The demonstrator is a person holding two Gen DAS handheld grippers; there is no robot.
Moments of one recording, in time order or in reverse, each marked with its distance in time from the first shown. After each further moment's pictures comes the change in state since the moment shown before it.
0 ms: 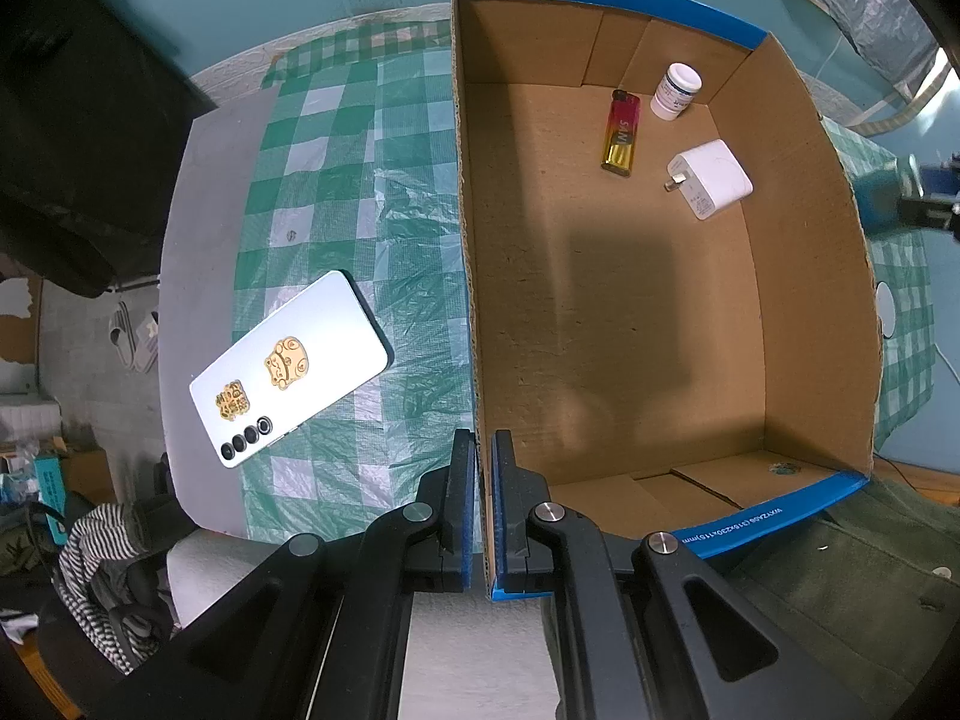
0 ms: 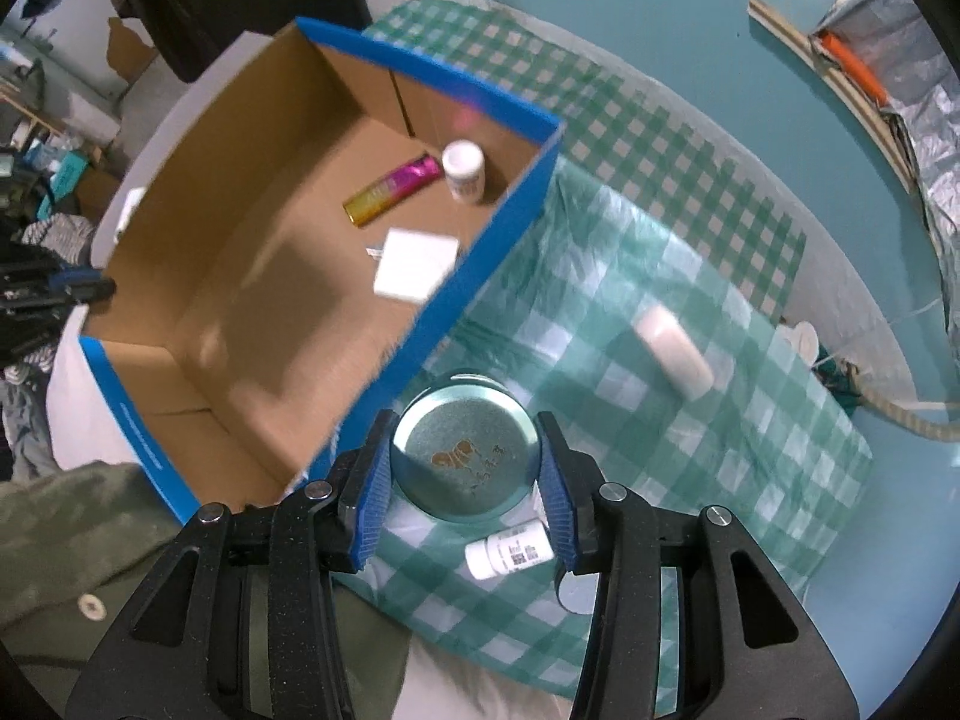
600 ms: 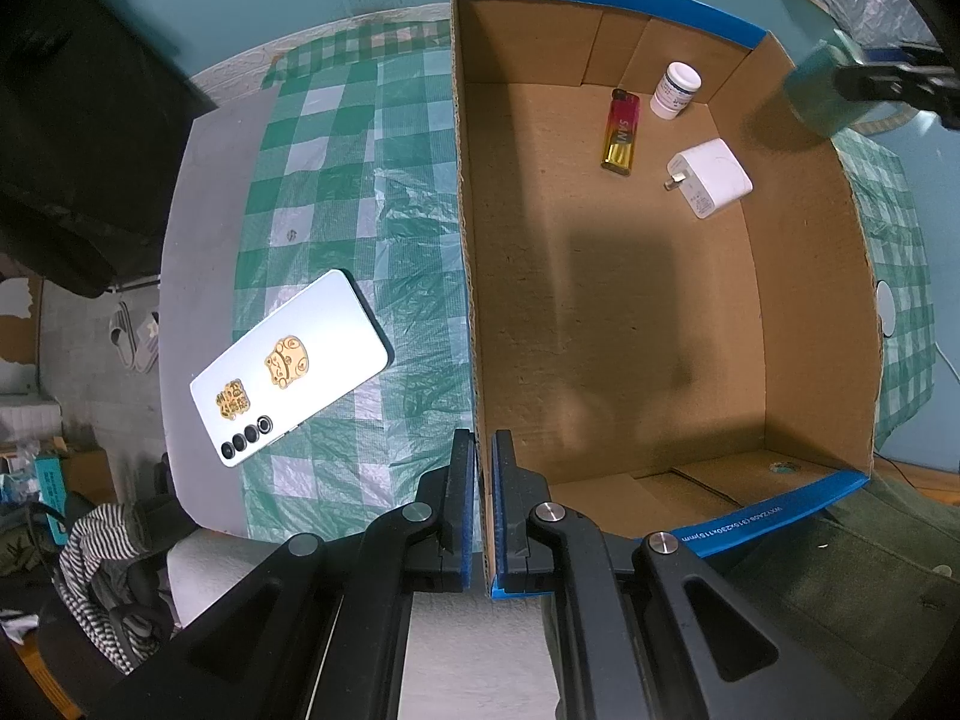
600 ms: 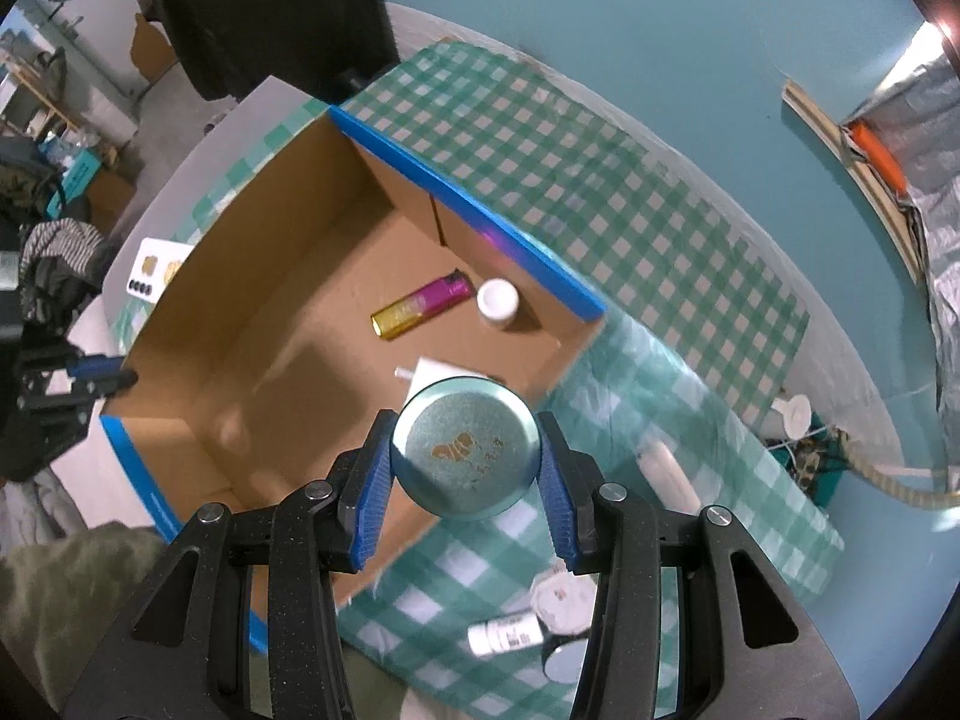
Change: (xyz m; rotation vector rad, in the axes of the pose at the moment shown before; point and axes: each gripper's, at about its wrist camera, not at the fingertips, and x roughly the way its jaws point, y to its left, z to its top) left arm 0.000 0.000 0.000 0.001 0.000 0.000; right arm -0.004 0.020 0.072 -0.078 -0.062 -0.005
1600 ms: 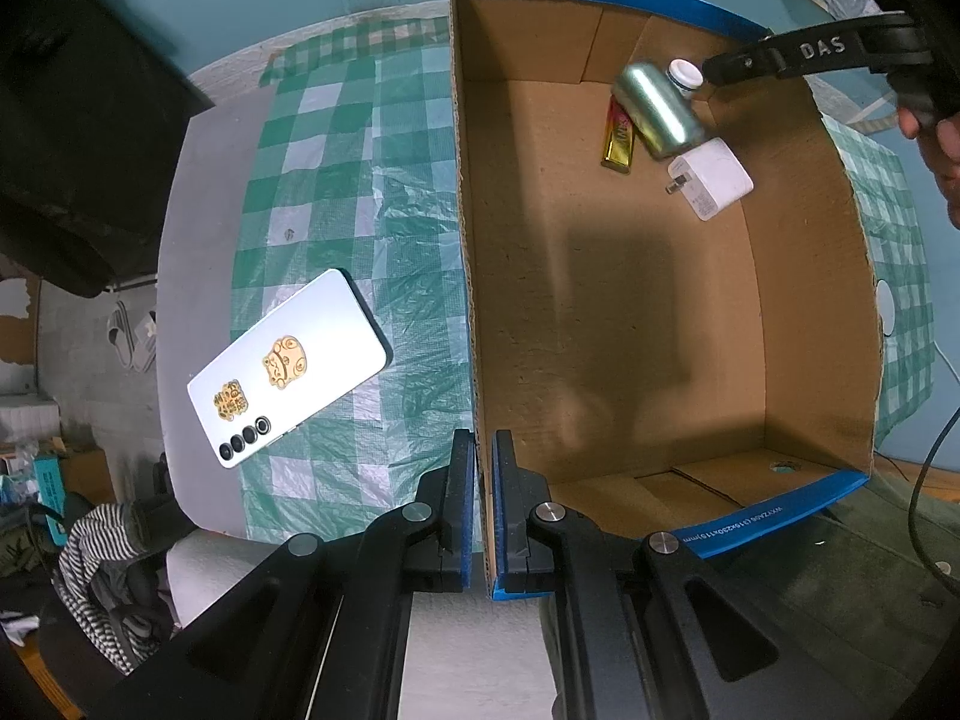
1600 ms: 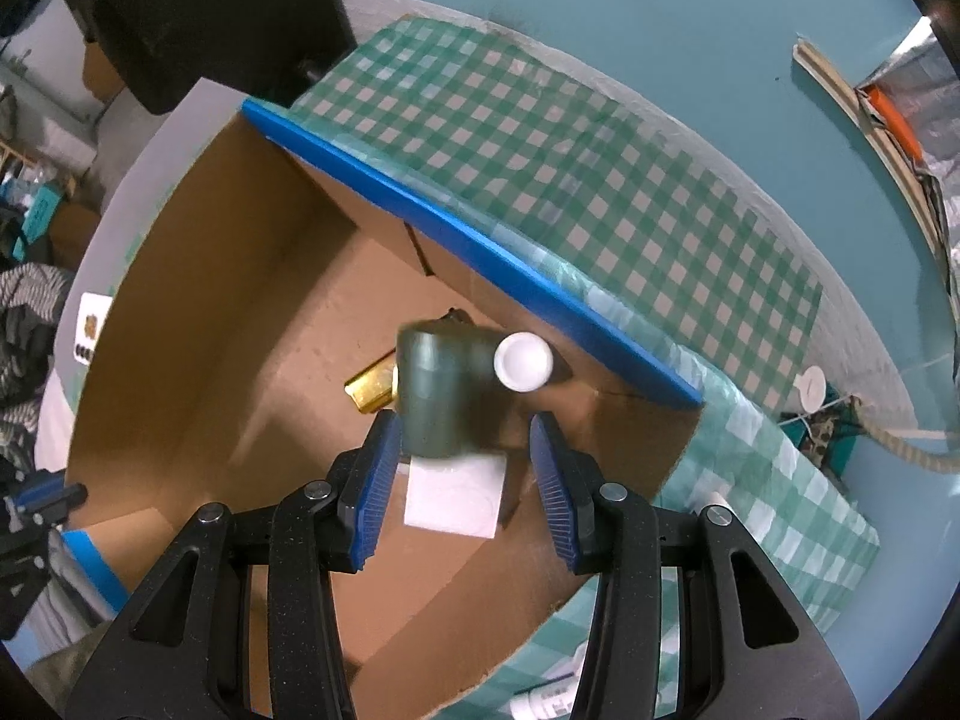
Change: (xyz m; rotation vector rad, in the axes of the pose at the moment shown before) left arm 0.001 -0.001 -0.001 0.002 0.003 0.000; right arm 0.067 0.003 0.040 0.107 0.045 -0.033
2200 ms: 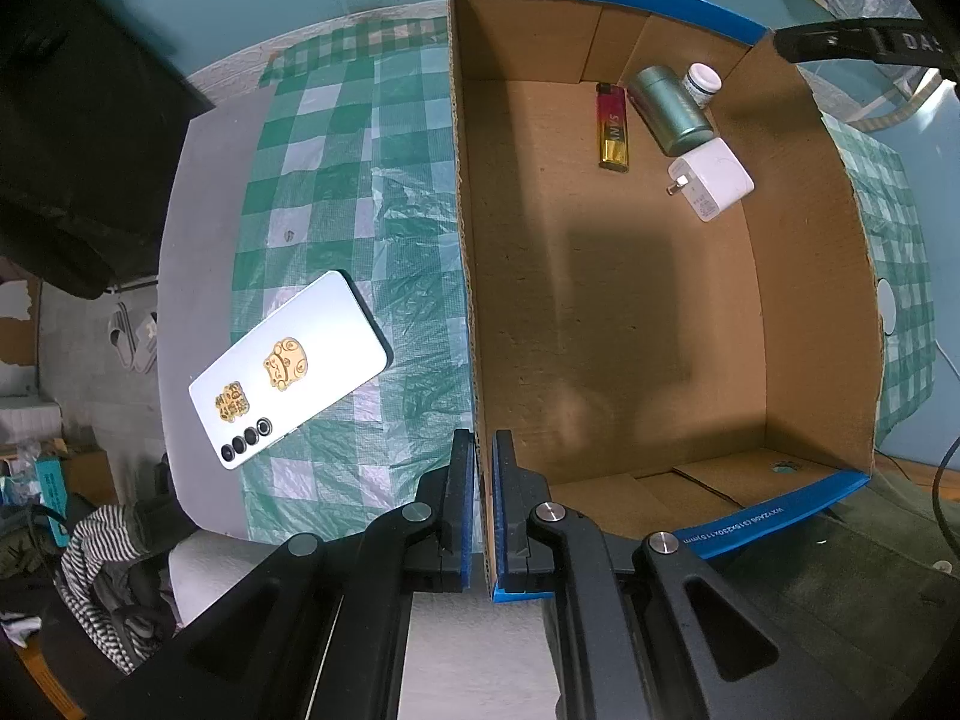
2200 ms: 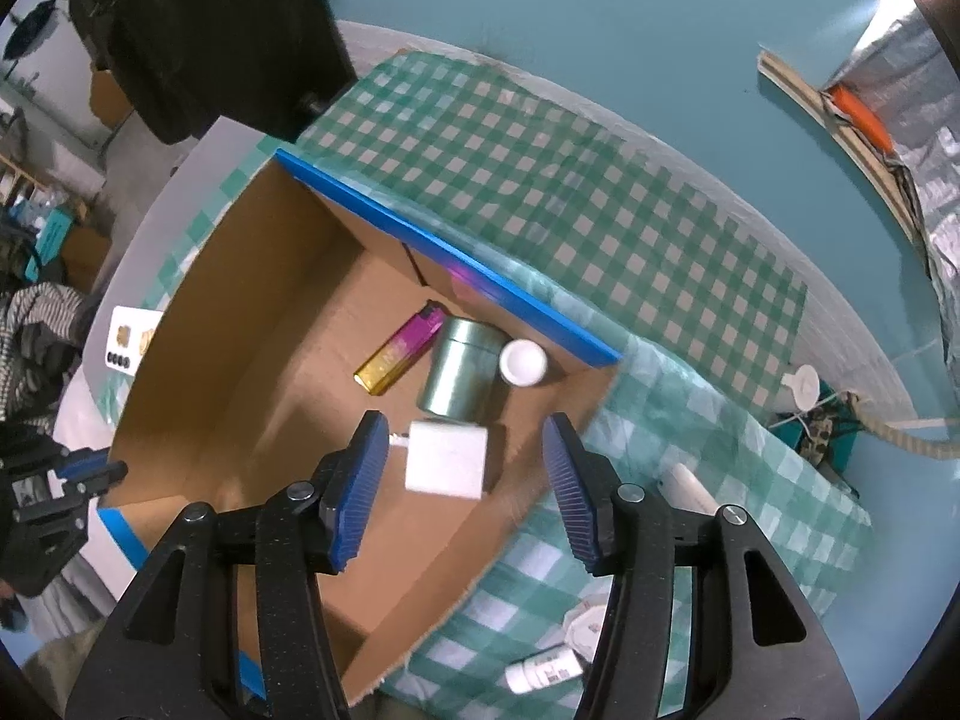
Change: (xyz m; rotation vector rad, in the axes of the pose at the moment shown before) left arm 0.001 0.000 0.000 0.003 0.001 0.002; right arm -0.049 -0.013 -0.020 0.031 -0.063 0.011
